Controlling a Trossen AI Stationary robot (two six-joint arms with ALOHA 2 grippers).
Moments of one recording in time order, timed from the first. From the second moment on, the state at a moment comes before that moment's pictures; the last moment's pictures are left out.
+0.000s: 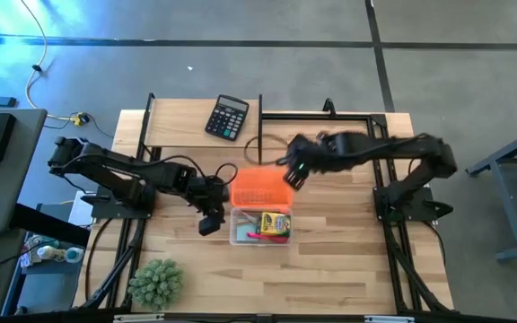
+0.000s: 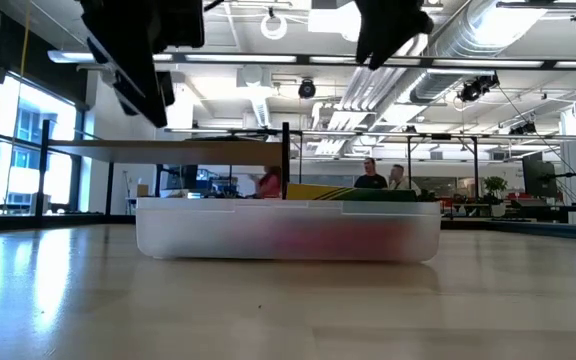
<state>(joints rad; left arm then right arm) -0.03 1.34 0.93 -0.61 0.14 -0.44 0.03 1.60 1.64 -1.19 0.41 0.59</state>
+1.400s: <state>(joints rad) 0.24 1.34 0.83 -0.55 -0.06 -1.03 -0.47 1.22 1.12 -0.77 -0.09 0.16</state>
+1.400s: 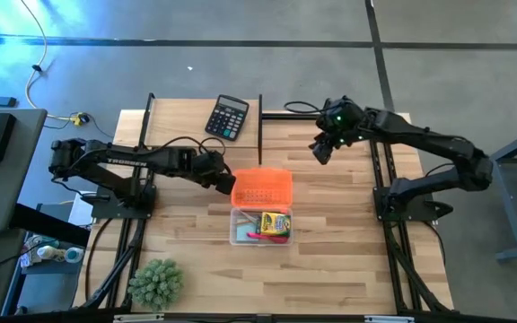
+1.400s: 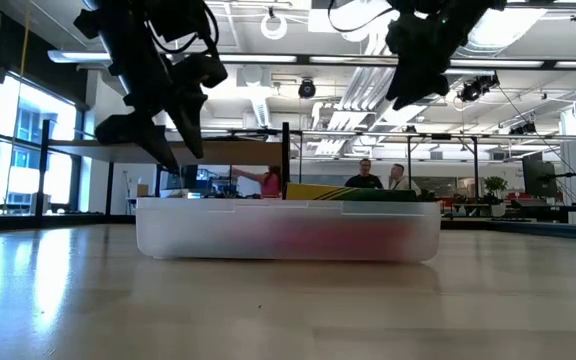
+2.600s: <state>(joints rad) -0.01 1.34 0.83 -0.47 0.02 -0.35 -0.21 1.50 1.12 -0.56 0.19 0.16</state>
